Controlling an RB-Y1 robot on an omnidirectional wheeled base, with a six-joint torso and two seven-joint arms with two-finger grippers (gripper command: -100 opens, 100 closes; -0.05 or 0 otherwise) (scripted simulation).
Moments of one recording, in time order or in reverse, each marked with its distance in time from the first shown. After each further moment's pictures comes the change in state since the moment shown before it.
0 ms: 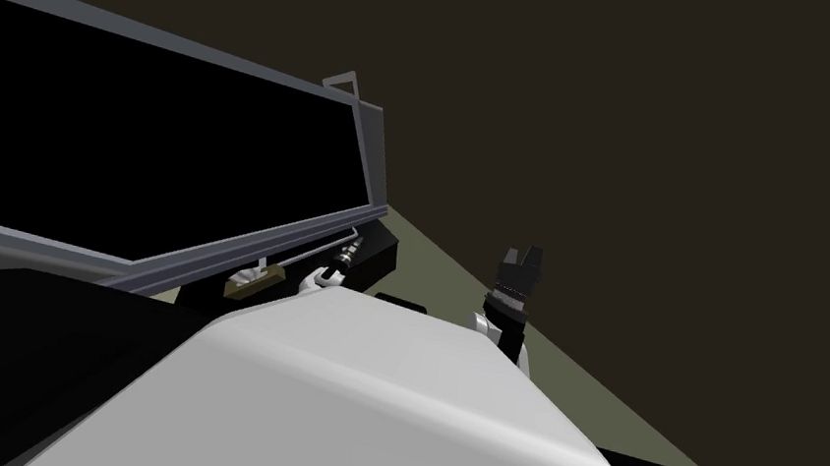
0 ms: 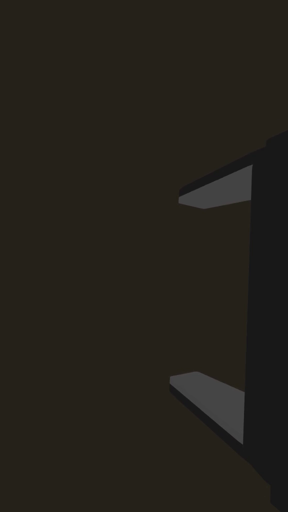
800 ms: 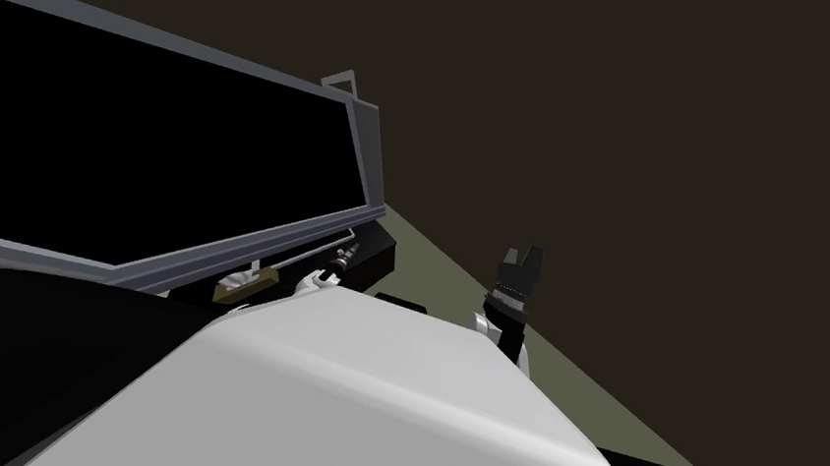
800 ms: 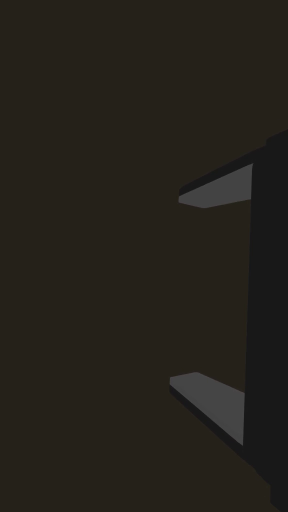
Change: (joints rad) left arm -0.072 0.036 0.003 0.244 -0.021 0.008 -0.027; right arm 0.000 0.000 0.000 0.000 0.000 0.000 0.000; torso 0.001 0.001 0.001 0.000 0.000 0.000
